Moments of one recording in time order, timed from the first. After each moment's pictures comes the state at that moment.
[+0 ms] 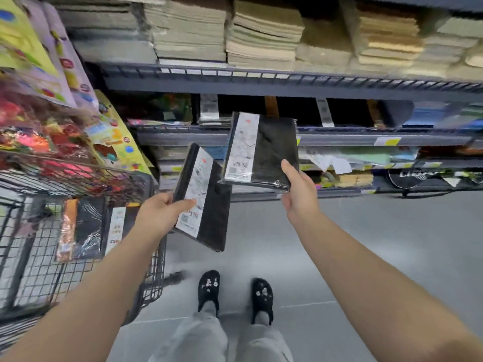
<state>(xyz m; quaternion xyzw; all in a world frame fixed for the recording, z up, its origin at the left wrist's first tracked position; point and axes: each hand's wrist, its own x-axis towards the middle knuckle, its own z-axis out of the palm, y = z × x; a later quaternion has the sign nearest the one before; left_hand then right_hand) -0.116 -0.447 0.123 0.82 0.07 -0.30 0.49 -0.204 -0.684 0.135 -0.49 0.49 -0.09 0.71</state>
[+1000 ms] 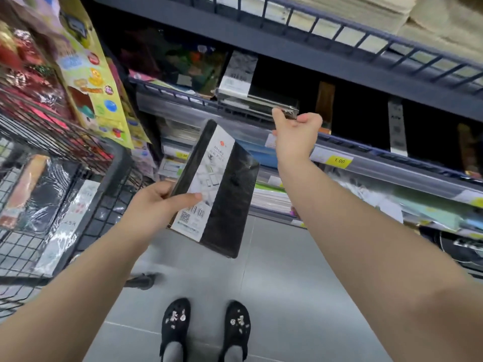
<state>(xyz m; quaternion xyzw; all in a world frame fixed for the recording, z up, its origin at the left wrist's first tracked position) -0.098 -0.489 0.017 0.73 0.13 -0.26 0.62 -0.019 -0.724 0.017 -0.68 0.36 -0.21 0.61</state>
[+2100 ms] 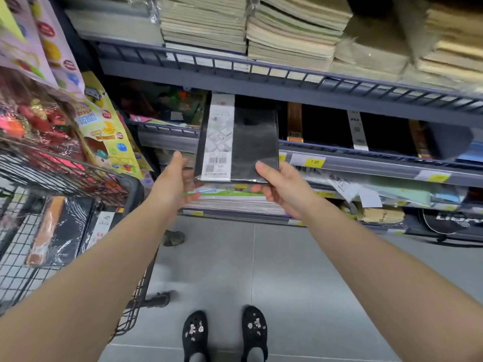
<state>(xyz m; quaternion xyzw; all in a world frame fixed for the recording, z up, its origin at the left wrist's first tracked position) -0.050 -0.524 0.067 0.65 0.18 -0.26 0.68 -0.124 -0.718 0.088 -0.64 0.24 0.11 0.72</state>
